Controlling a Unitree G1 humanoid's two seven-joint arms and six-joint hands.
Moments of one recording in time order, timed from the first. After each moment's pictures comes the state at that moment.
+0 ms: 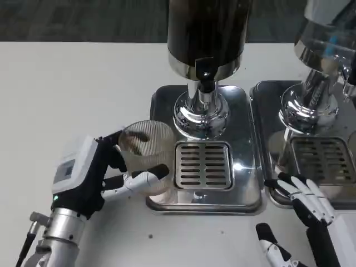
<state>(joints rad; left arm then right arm) -0.23 0.40 -0.26 0.80 0.56 -0.68 0.53 0.57 -0.31 0.19 -0.12 -0.75 -0.44 -0.52</state>
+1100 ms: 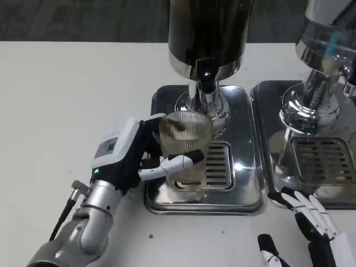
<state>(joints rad) -0.47 0.28 -0.34 1.03 0.60 -0.65 0.49 0.66 -0.25 0.19 -0.14 -0.76 -0.44 -0.54</state>
